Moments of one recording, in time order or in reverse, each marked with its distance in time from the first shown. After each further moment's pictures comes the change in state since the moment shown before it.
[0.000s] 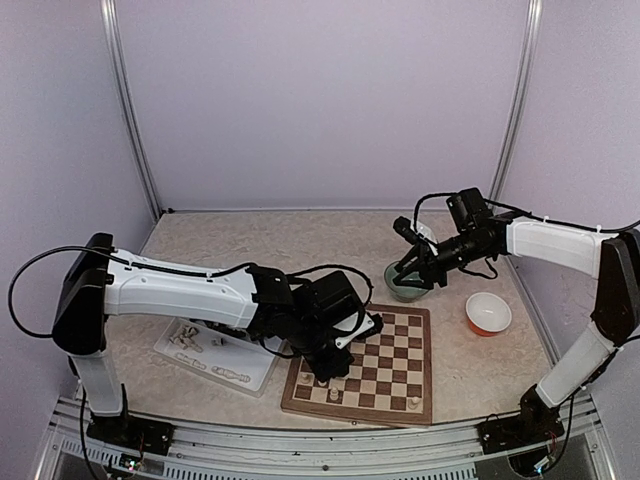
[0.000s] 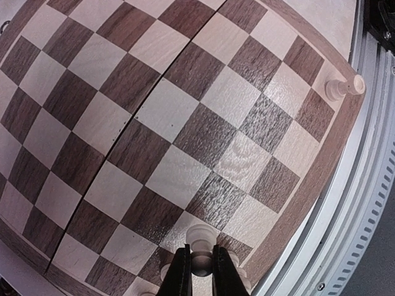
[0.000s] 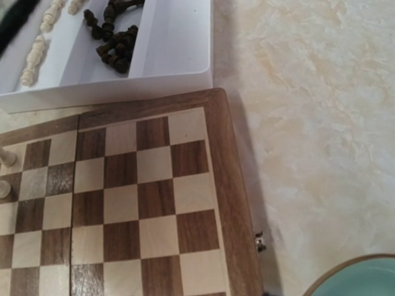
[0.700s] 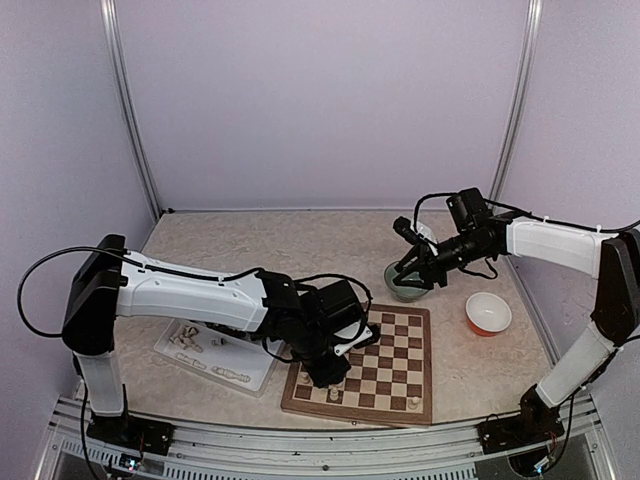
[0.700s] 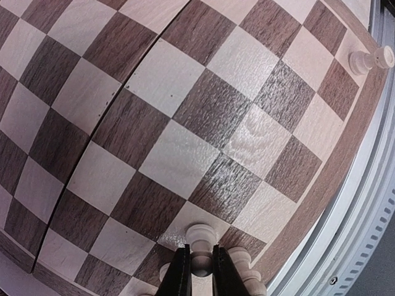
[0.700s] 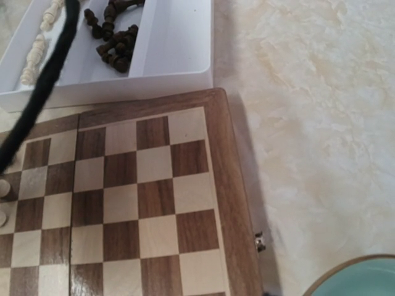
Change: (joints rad) left arm 0.000 0.049 0.011 -0.052 0.008 0.015; right arm 0.000 0.000 0.000 0.000 0.000 -0.005
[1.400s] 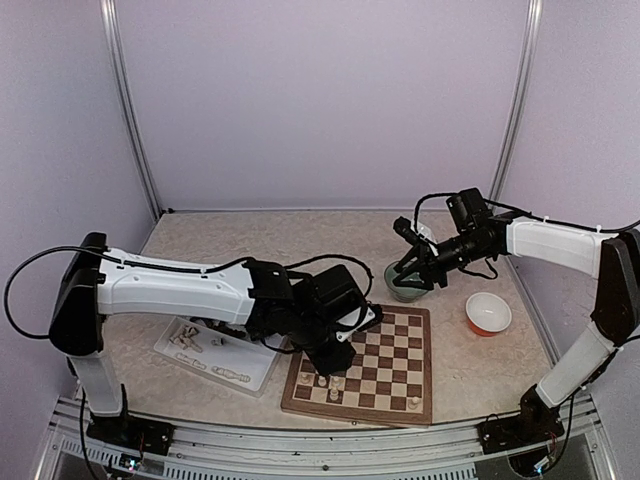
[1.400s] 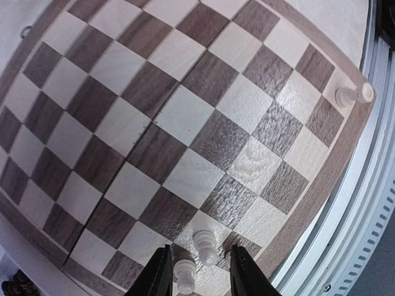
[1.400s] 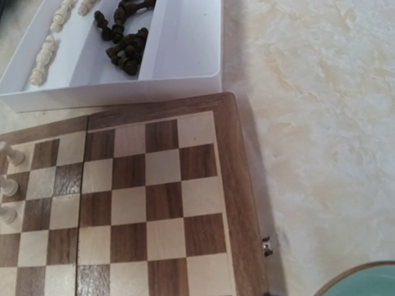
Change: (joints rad) left arm -0.010 -0.030 0.045 -0.009 -0.077 -0.019; right arm 0.000 0.000 0.000 -0.005 -0.023 -0.015
